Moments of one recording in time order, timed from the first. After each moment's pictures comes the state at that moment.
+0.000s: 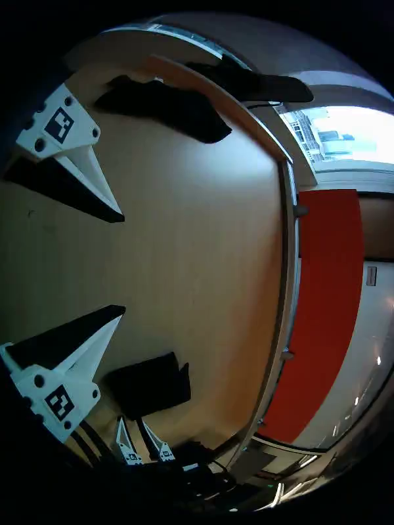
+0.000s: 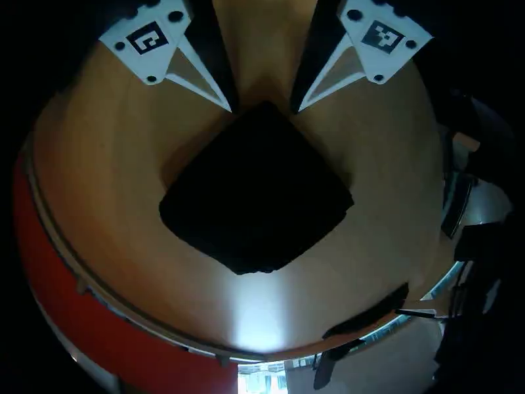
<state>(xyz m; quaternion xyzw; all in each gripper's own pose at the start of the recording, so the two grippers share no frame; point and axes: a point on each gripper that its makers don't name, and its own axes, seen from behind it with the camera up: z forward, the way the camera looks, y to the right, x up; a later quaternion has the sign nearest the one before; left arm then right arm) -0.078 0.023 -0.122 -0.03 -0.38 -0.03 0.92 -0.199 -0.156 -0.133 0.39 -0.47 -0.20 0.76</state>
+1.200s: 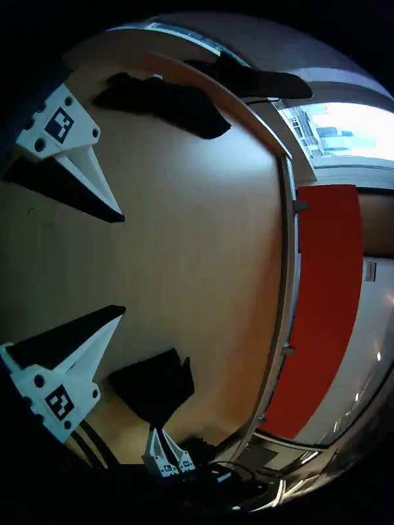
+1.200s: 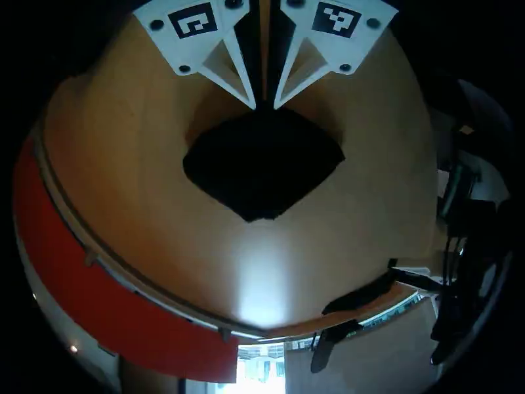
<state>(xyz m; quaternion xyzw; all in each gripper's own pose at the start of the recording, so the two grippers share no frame) -0.079 0.029 -0.124 -0.04 -0.37 -0.03 0.93 -0.135 -0.177 -0.102 0.39 -0.42 -0.21 0.79</state>
